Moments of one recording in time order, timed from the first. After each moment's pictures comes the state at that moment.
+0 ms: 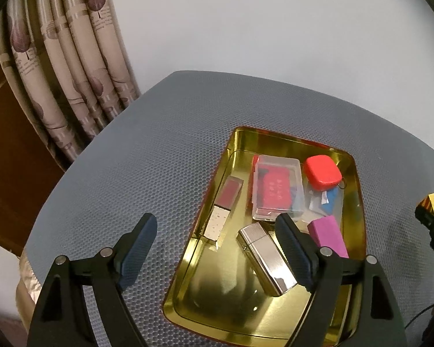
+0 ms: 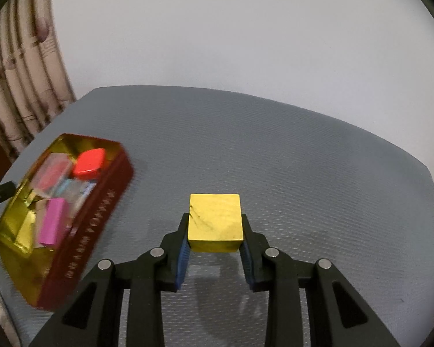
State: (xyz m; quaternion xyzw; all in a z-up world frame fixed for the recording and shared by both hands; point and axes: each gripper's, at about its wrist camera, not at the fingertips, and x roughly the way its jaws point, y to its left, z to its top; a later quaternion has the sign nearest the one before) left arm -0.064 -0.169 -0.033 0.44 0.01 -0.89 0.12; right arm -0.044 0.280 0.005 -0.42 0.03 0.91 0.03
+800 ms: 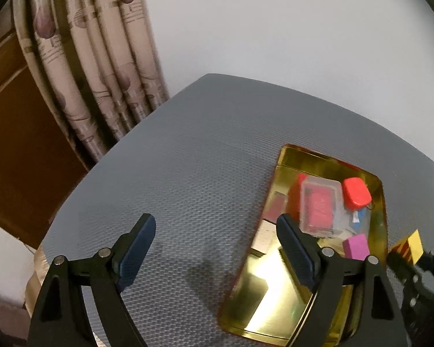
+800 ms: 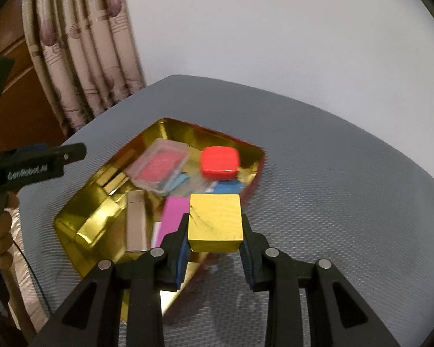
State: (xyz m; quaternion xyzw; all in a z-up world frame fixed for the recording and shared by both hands) left arm -0.058 -0.222 -0.008 0.43 0.03 -0.89 0.16; right arm -0.061 0.070 0.042 -0.42 -0.01 0.90 -0.11
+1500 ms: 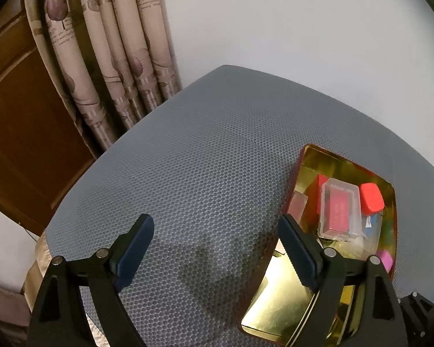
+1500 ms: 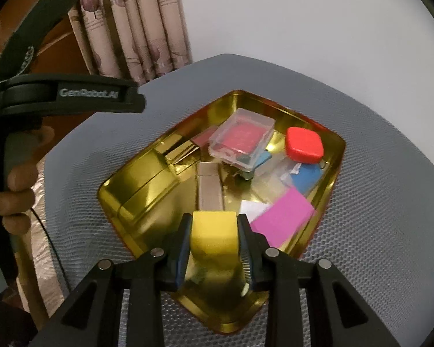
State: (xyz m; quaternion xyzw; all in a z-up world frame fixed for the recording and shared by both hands) left arm -0.061 -0.243 -0.007 0.45 0.06 -0.87 0.17; right arm -0.048 -0.002 0.026 -0.45 -0.04 0.87 -0.19
